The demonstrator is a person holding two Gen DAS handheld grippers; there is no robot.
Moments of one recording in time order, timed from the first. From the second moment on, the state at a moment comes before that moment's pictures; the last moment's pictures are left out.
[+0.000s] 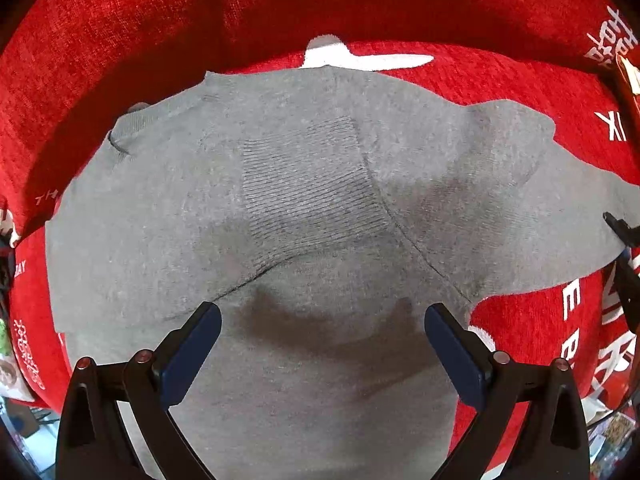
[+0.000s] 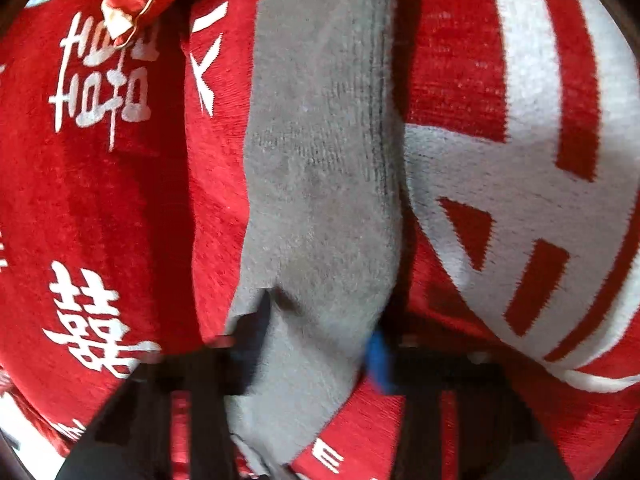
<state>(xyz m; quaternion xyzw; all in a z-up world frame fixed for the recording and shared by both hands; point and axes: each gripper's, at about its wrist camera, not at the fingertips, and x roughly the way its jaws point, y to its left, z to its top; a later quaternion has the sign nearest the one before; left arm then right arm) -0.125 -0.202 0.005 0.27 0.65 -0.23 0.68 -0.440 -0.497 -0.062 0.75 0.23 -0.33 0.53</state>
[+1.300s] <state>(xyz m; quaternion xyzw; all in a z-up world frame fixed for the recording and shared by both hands) 0.022 0.115 0.029 0.05 0.64 -0.15 0.76 -0.065 -0.161 -0.031 0.51 0.54 -0.03 0.67</state>
